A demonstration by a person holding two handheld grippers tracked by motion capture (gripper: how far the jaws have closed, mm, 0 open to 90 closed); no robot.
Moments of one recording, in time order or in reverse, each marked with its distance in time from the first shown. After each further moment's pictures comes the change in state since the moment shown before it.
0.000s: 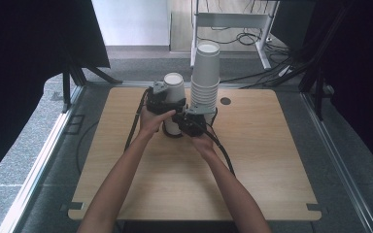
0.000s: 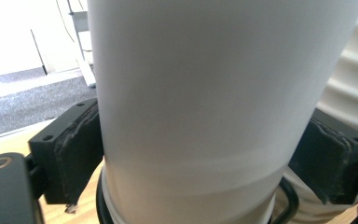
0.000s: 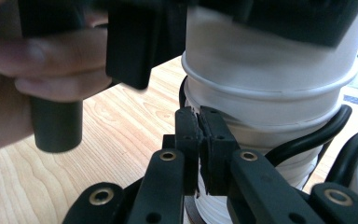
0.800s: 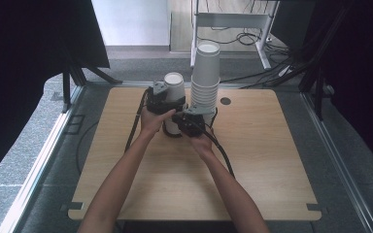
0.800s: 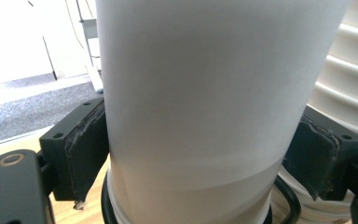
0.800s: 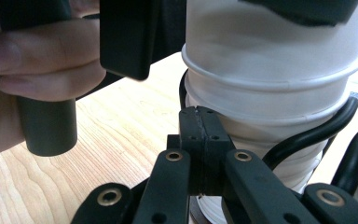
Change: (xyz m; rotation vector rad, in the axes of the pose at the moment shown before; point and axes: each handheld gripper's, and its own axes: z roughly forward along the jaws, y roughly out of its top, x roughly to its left) left arm -0.003 0.005 -0.003 -0.040 0.031 -0.005; right arm 0.002 -0.002 0.004 0.014 -0.017 0.019
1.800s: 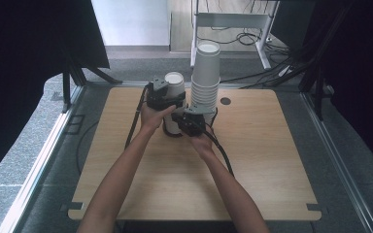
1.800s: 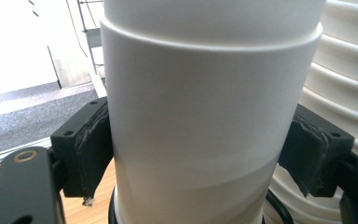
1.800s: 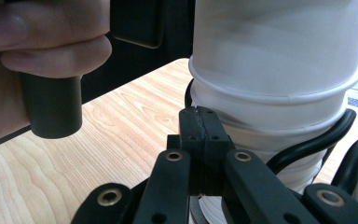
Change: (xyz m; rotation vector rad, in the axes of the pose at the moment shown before) left arm -0.002 0.015 -0.004 -0.016 0.013 0.024; right arm 0.002 0.005 -0.004 -0.028 0.005 -0.007
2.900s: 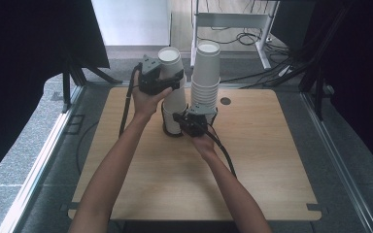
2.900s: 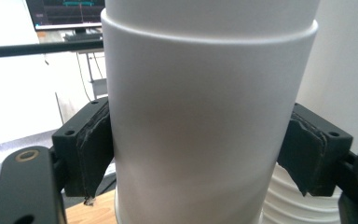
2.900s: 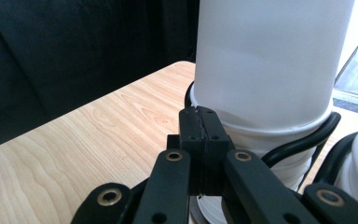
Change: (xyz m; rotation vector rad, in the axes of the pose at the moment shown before) left arm -0.006 0.069 -0.059 -0.193 -0.003 0.012; right arm 0.000 0.003 -0.010 -0.018 -0.016 -0.034
